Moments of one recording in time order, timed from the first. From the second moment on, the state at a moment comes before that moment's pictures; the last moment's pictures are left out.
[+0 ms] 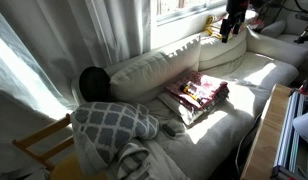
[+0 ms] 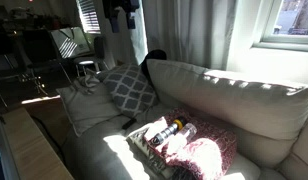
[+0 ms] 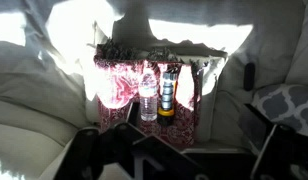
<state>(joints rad) -0.13 -0.27 -0.02 -2.46 -0.16 2.14 0.07</state>
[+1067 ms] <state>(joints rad) 0.02 -0.21 0.03 -2.51 0.03 2.24 0.00</state>
